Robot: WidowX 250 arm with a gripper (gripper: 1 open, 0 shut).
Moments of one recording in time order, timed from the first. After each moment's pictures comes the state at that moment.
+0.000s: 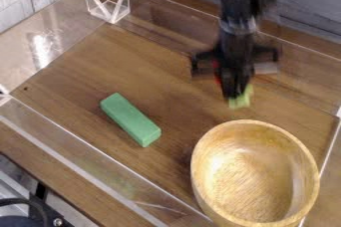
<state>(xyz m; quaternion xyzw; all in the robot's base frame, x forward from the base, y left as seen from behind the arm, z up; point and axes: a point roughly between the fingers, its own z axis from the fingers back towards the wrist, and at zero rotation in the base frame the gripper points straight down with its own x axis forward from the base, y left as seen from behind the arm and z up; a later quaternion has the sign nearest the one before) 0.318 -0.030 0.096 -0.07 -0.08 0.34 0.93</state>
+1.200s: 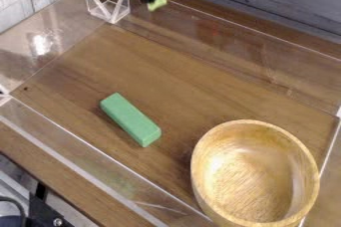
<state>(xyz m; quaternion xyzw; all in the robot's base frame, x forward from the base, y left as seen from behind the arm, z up) 0.319 0.115 0.150 -0.06 -0.13 0.50 0.86</state>
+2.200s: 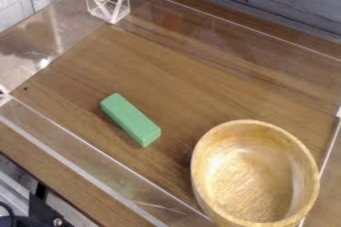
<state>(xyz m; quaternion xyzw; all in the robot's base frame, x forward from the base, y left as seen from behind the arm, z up) 0.307 0.186 0.136 -0.01 -0.10 0.56 0.82</state>
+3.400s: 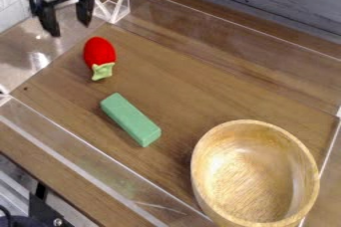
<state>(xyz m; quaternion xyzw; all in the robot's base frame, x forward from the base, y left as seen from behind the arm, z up) 0.284 0.196 0.081 0.05 -0.05 0.62 0.78</state>
